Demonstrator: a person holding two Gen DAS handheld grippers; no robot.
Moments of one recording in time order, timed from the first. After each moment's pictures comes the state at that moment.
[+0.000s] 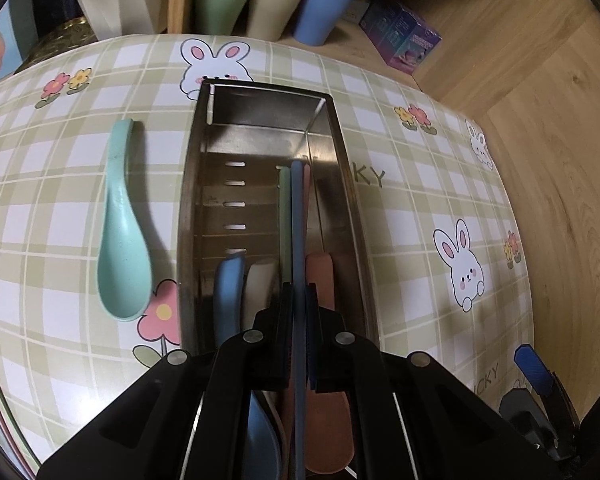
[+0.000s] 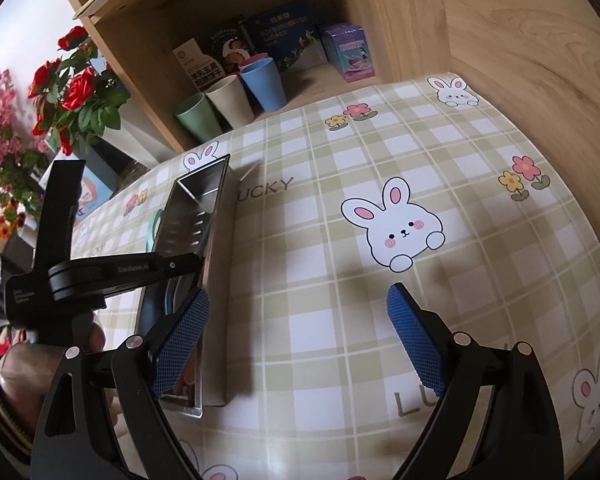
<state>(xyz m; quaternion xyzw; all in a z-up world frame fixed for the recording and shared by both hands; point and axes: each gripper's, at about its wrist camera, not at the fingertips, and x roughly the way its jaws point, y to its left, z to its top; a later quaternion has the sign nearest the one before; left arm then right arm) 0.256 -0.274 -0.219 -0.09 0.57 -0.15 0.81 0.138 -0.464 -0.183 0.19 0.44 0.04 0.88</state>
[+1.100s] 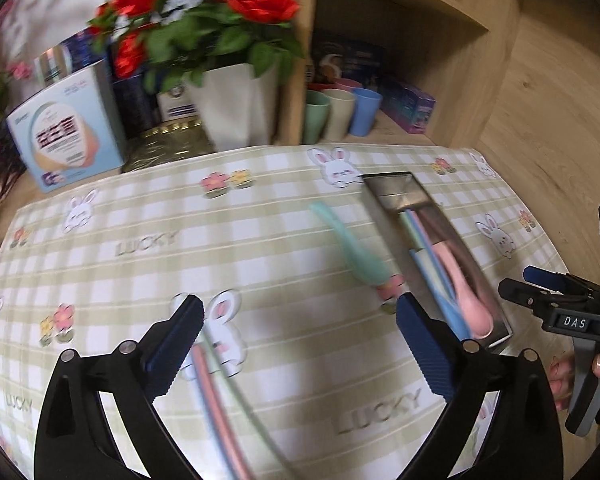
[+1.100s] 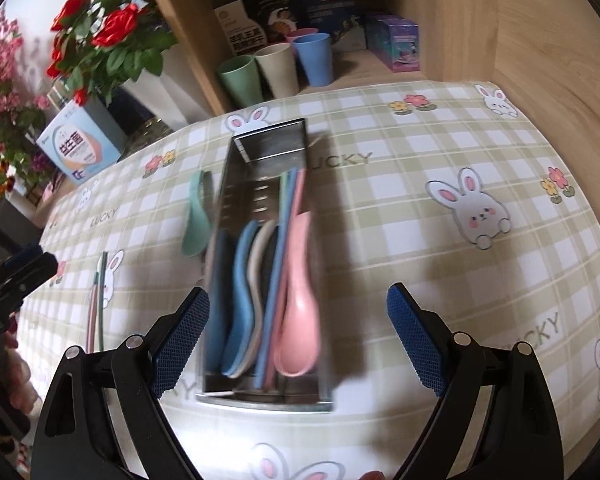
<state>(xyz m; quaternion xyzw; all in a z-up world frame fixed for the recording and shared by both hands) 0.171 -0.085 -0.129 0.03 0.42 -0.14 0.90 0.145 -0.343 -0.170 0.13 0.47 0.04 0.87</state>
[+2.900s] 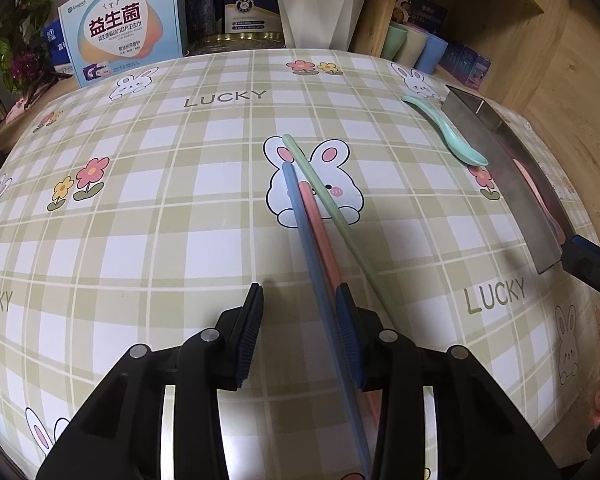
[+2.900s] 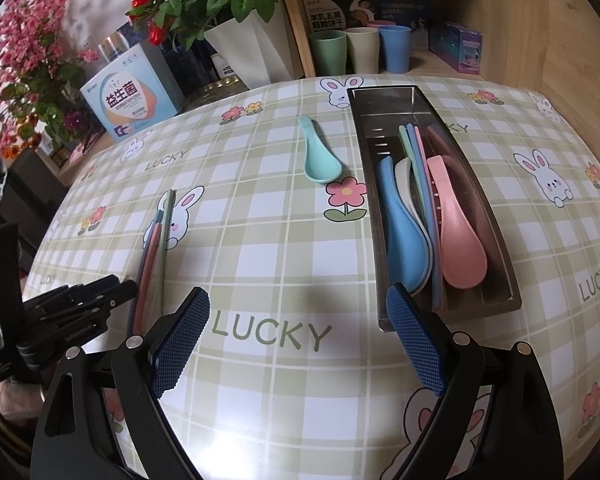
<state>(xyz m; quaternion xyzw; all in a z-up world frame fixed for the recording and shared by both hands) 0.124 0.008 -0.230 0.00 0.49 -0.09 0.87 0.094 -0.233 -0.188 0.10 0.46 0.08 0.88</state>
